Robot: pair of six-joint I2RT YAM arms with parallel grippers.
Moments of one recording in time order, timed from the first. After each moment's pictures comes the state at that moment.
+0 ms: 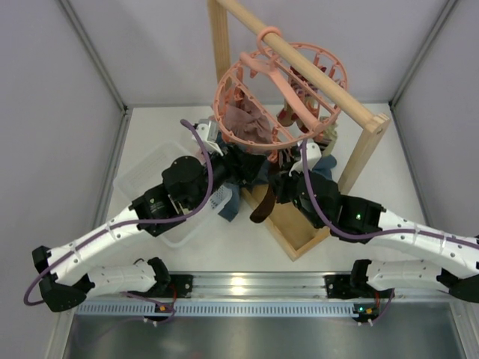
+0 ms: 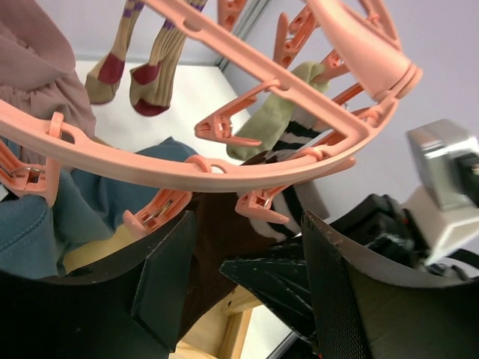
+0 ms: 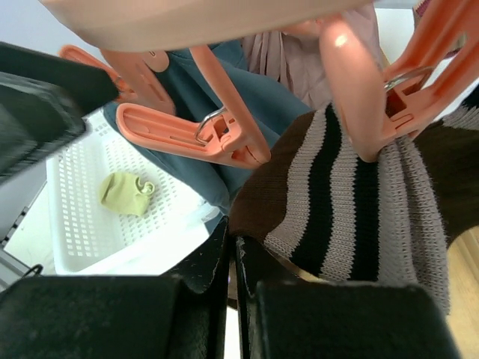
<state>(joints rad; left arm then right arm) -1.02 1.03 1.15 -0.11 -0.33 -0.59 1.19 1.03 1.07 -0.33 0.66 0.47</state>
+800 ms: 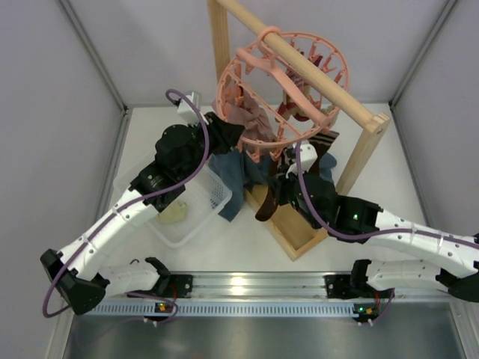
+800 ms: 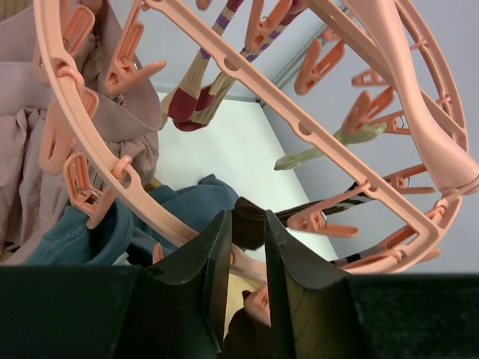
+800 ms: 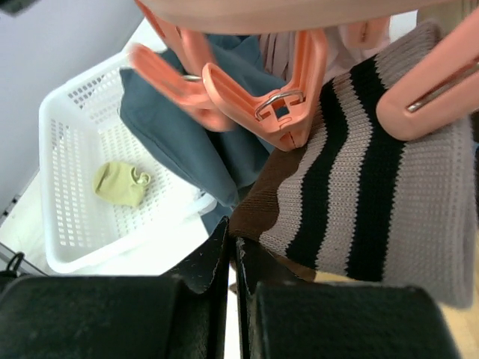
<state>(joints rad) -0.72 1.15 1.23 -0.11 -0.16 -0.64 1.19 1.03 1.06 -0.33 0.64 0.45</state>
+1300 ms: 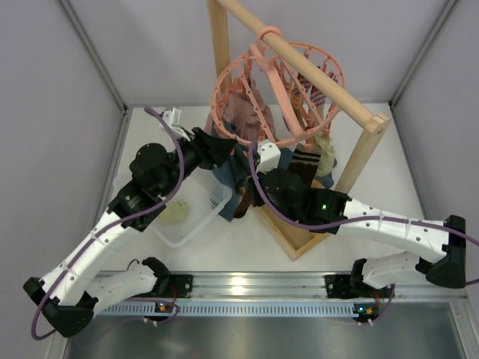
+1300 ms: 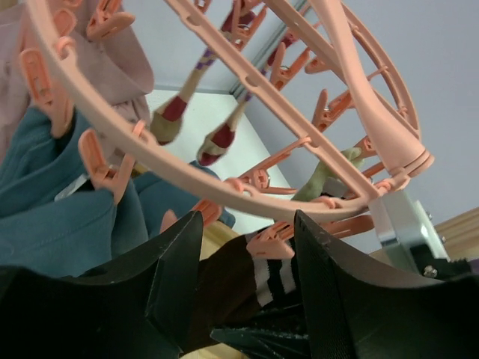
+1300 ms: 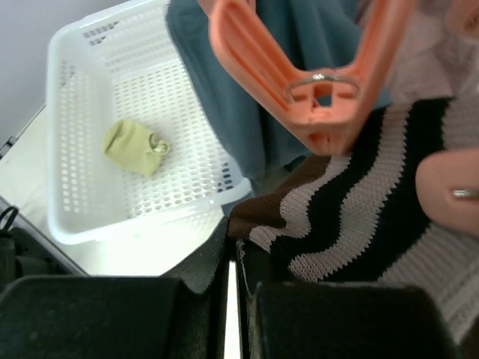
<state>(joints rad) -0.68 0.96 1.12 -0.11 -0.02 -0.63 1.20 1.24 1.17 -0.33 0.52 0.38</state>
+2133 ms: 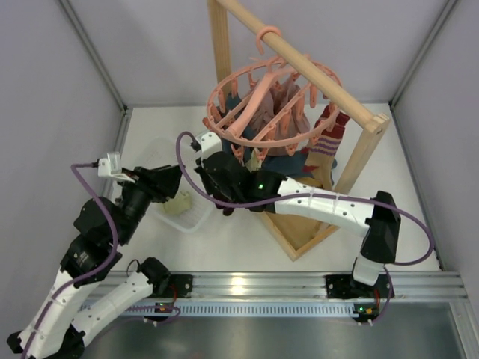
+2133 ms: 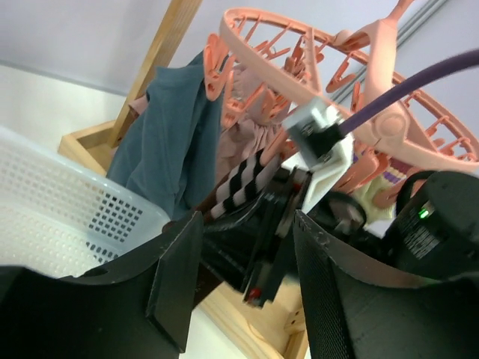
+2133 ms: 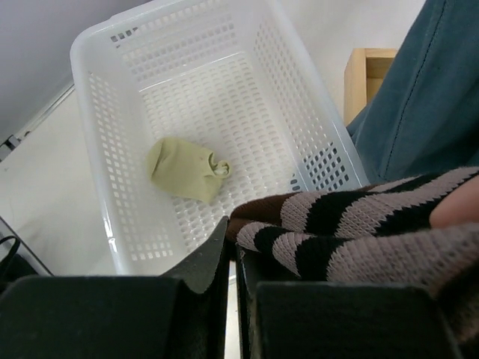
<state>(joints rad) -0.68 0.50 0.99 -0.41 -0.31 -0.59 1.20 1.74 1.63 -0.33 0.42 0.27</state>
